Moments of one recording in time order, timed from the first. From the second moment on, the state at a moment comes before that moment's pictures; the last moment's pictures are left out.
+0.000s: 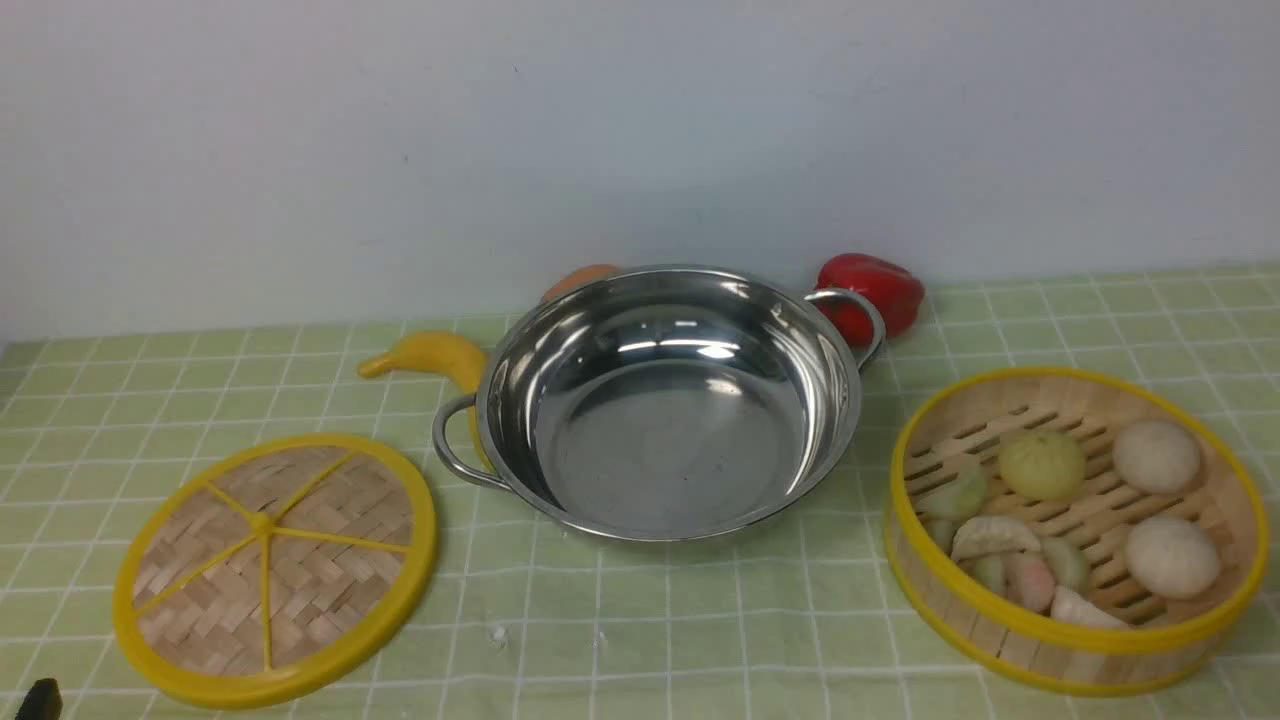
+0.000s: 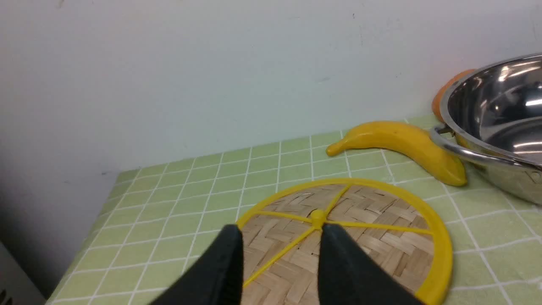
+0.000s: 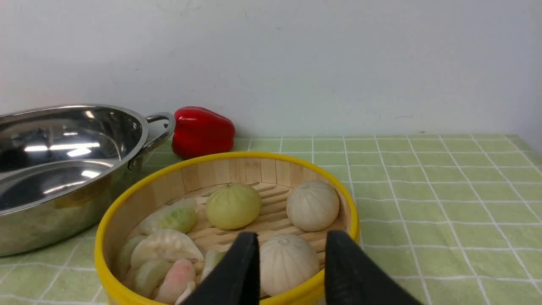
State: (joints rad) right arm 0.08 0.00 0.01 -0.21 0.28 0.36; left arm 0.05 0.00 0.01 0.17 0.21 0.04
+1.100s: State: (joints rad) right arm 0.08 0.00 0.01 0.07 0.10 0.47; left arm 0.05 0.00 0.01 0.17 0.21 0.04
